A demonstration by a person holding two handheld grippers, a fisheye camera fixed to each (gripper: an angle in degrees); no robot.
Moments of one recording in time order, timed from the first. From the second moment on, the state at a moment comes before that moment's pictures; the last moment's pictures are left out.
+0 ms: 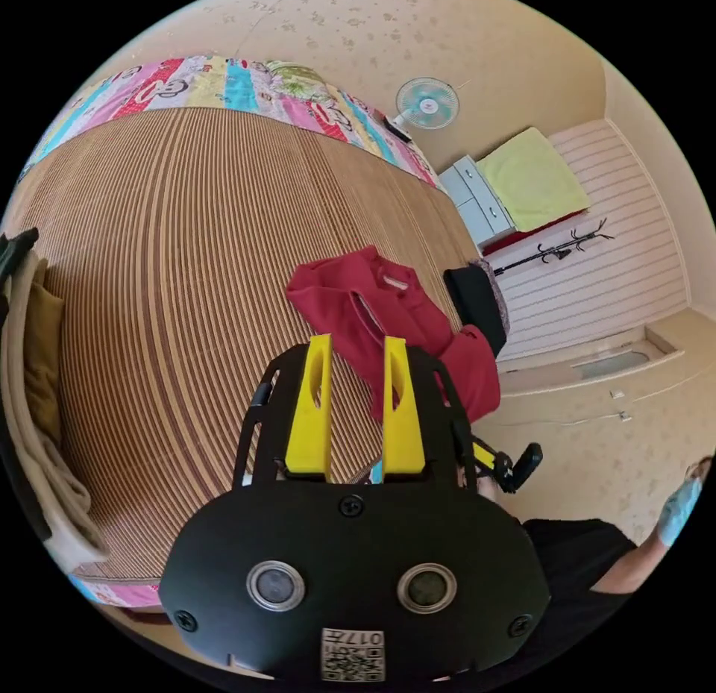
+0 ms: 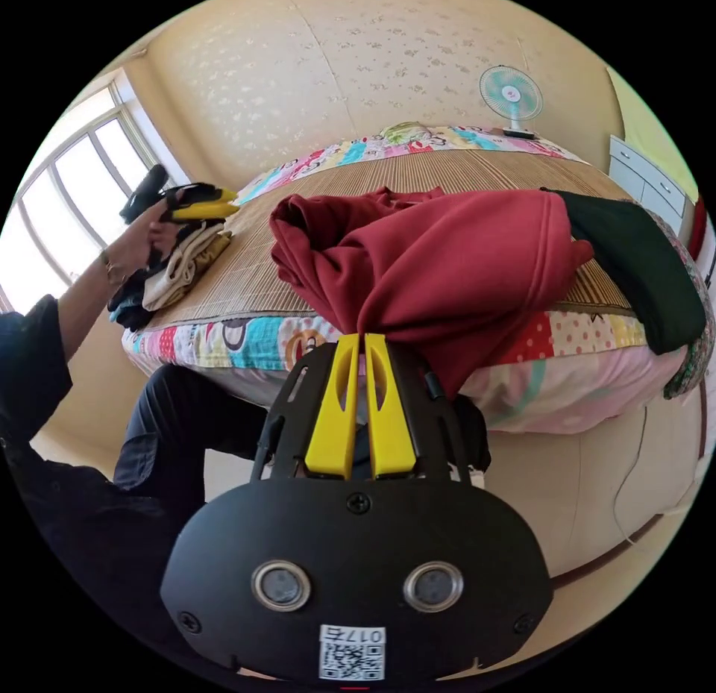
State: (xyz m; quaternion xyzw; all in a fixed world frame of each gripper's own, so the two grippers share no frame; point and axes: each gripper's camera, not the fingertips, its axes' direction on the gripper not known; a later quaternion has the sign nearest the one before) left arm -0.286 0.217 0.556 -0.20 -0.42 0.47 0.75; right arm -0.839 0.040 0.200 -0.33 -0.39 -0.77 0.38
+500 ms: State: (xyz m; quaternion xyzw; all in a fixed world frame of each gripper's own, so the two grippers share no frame) left arm -0.359 0.067 0.622 -0.20 -0.35 0.25 0.88; right arm -0.821 0.031 0.224 -0.45 -0.46 -0.70 0.29
